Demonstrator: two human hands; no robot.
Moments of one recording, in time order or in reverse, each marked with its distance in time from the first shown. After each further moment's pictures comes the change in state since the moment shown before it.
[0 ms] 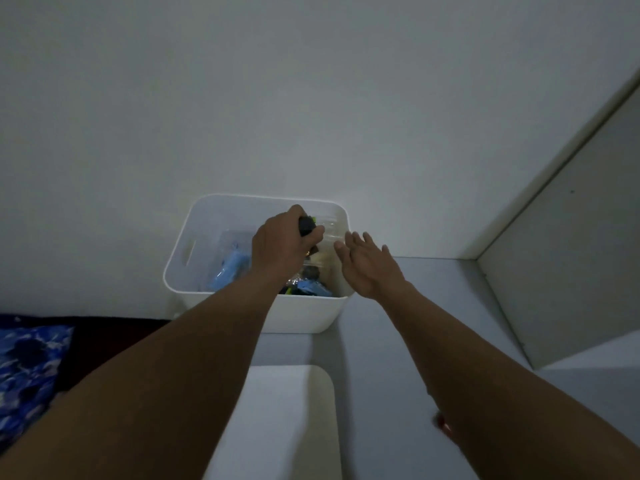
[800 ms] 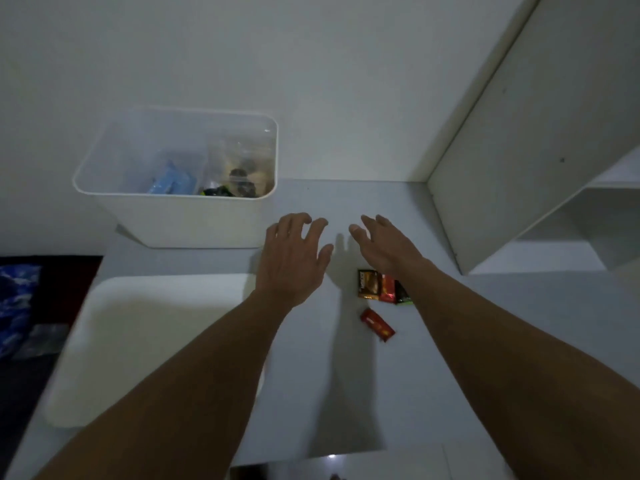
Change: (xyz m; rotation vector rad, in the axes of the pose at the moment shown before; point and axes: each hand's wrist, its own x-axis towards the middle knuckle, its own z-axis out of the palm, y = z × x) left_hand -0.187 0.088 0.110 0.339 -0.036 0.355; right_hand -0.122 0.174 0.031 0.121 -0.062 0.144
